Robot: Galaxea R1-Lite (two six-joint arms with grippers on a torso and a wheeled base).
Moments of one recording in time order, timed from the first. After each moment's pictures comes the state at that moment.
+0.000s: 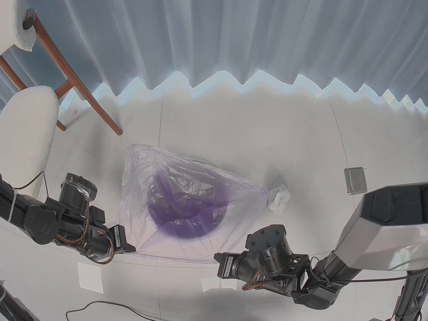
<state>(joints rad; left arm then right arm) -0.21 1.73 -0.64 -0.09 -0.32 -0.52 0.91 2.19 -0.69 -0.94 -0.11 0.77</state>
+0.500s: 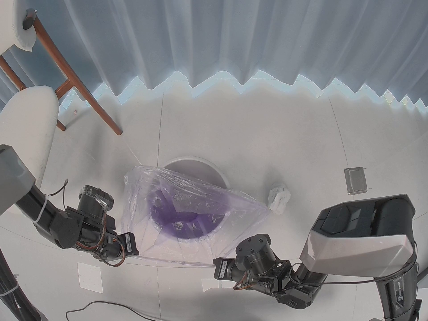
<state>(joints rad) -0.21 1.93 -0.64 -0.23 -0.19 -0.48 0.87 2.40 -0.77 -1.01 -0.11 0.77</state>
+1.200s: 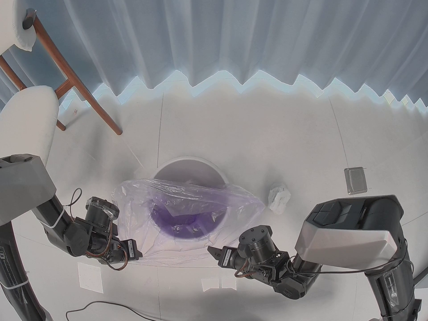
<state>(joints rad) -0.21 2.08 -0.60 -0.41 -0.11 -0.44 0.80 2.48 -0.88 -1.01 -0.11 0.77</state>
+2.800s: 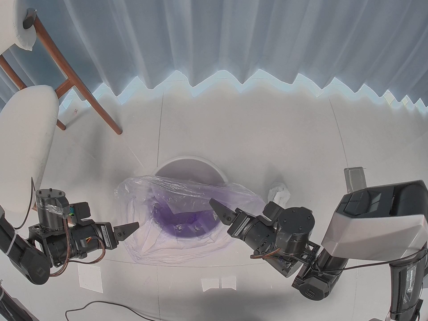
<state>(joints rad) -0.17 1.72 -0.25 -0.96 -0.24 -0.29 0.79 2.32 -0.69 -1.55 -0.15 0.81</state>
